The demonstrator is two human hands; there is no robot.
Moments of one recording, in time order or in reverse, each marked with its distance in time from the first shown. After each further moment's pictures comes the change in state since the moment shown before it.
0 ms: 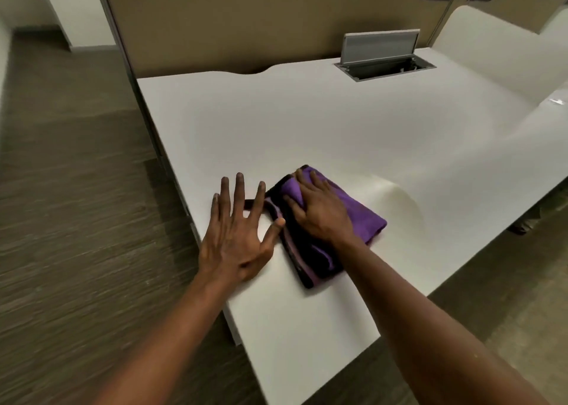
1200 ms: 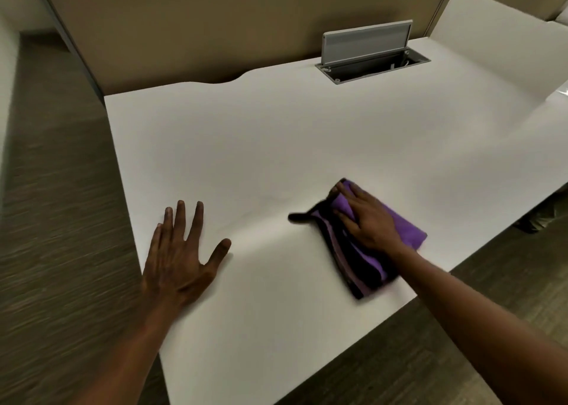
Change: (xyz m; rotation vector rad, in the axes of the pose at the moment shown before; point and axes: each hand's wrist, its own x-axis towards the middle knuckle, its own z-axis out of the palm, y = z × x) left_hand 0.012 0.017 -0.002 0.021 -0.043 -0.205; right_hand -0.006 0.190 -0.078 0.012 -0.026 -0.045
